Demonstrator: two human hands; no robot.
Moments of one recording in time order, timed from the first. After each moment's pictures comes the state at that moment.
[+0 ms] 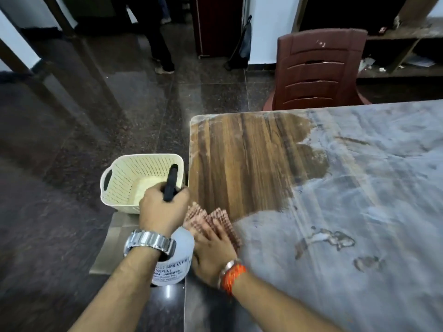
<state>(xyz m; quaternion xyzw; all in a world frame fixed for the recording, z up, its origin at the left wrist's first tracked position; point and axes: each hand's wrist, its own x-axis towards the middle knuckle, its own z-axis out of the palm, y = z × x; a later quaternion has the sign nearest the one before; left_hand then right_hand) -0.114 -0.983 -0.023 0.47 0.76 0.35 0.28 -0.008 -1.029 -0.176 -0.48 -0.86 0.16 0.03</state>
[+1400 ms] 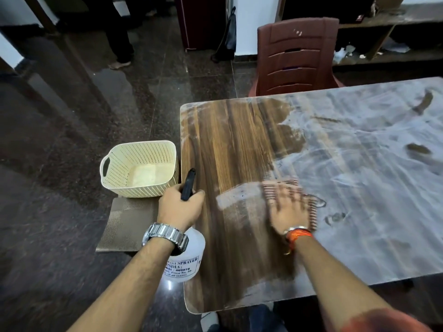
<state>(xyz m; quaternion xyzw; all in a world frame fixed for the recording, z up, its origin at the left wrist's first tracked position) -0.083 -1.050 -0.027 0.49 0.75 0.28 0.35 0.184 -1.059 -0.179 -0.79 -0.60 0.12 0.03</state>
